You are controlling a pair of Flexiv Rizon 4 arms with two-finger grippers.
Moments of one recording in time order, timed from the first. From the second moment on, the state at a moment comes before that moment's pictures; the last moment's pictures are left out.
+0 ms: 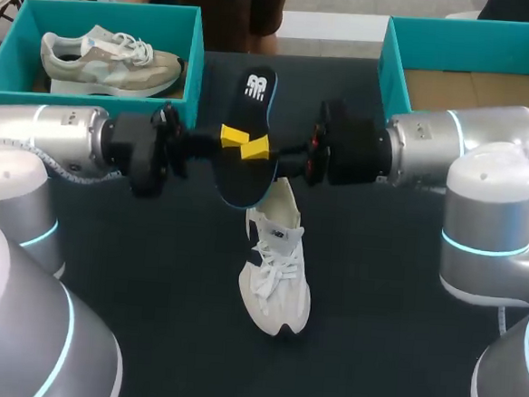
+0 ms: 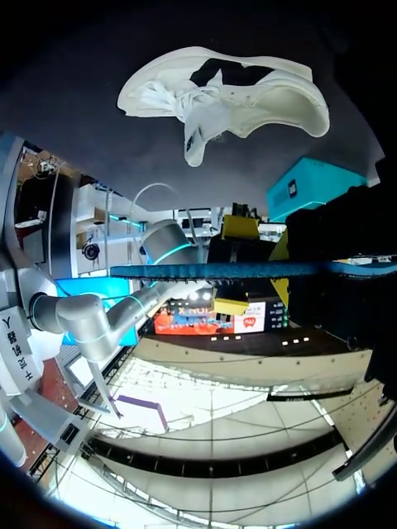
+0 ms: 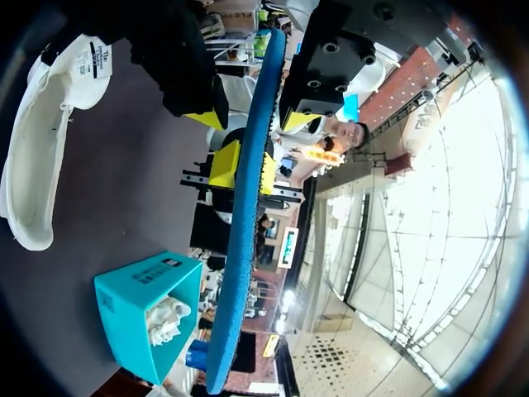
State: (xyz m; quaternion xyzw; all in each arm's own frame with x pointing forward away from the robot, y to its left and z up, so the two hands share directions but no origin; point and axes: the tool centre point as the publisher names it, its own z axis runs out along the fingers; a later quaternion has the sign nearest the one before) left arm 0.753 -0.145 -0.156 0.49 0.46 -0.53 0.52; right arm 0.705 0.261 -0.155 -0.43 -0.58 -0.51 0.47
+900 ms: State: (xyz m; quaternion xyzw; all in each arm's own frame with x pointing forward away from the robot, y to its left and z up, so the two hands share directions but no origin) left arm 0.753 -0.148 -0.161 0.48 0.48 -0.53 0.52; right arm 0.706 0.263 -0.157 -0.42 -0.58 -0.51 0.48
